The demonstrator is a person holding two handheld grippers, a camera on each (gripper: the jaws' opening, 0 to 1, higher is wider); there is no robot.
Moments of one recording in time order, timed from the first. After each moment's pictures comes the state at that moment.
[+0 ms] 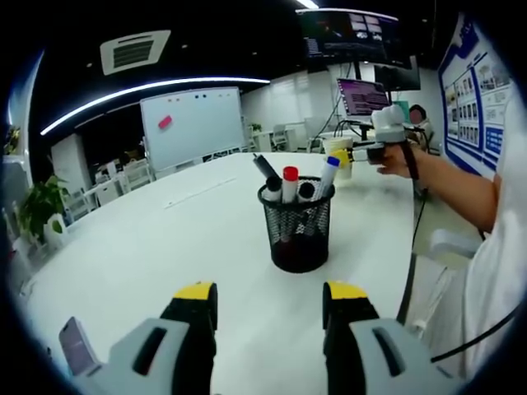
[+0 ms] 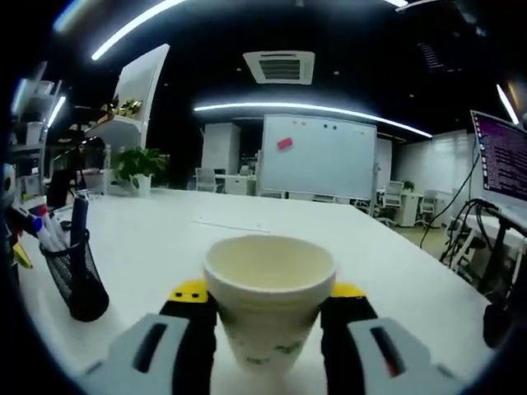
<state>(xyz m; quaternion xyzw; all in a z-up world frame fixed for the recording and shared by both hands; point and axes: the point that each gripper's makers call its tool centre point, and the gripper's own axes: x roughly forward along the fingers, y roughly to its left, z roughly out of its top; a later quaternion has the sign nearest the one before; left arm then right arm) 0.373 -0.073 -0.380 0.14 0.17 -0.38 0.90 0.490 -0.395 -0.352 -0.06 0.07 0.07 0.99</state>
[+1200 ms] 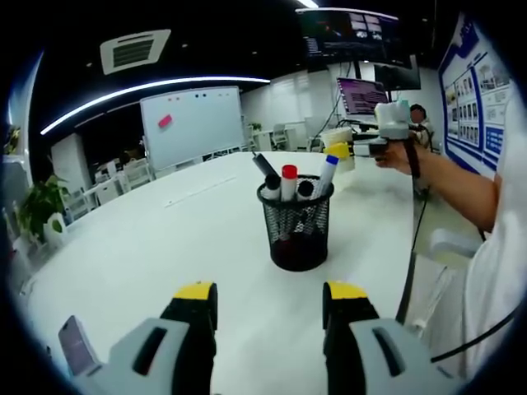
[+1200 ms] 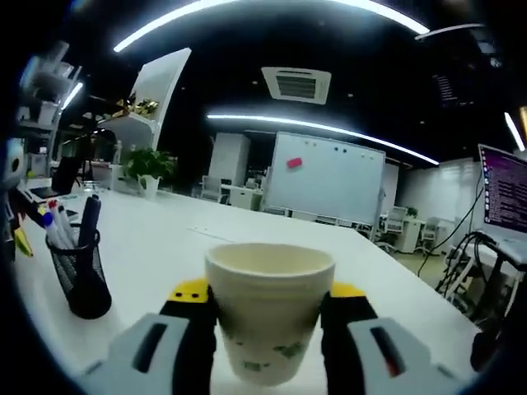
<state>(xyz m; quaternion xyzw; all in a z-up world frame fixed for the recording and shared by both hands) 0.373 -0.071 -0.381 0.14 0.17 -0.38 0.90 0.484 -0.383 -0.326 -0.10 0.02 0.08 0.99</state>
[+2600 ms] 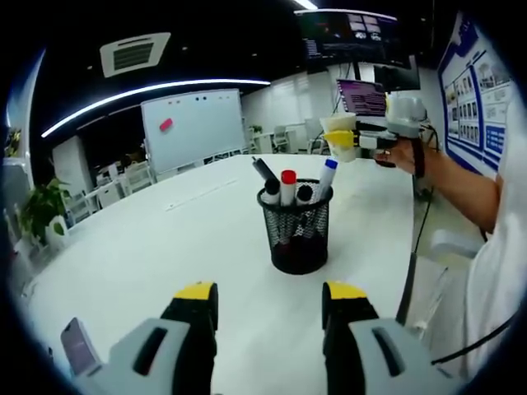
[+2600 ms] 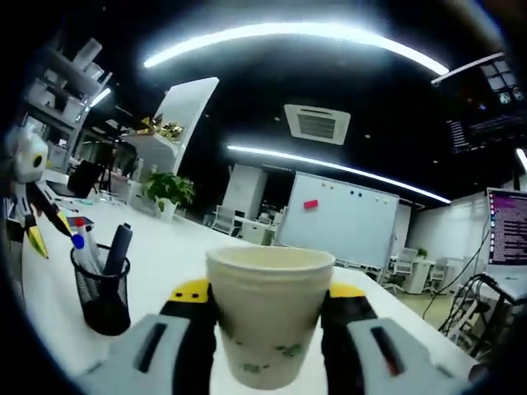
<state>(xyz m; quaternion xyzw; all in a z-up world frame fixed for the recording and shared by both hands) 0.373 -0.069 -0.376 0.14 0.16 -0.38 0.90 0.470 -0.353 -0.288 -0.13 -0.08 0.12 0.98</state>
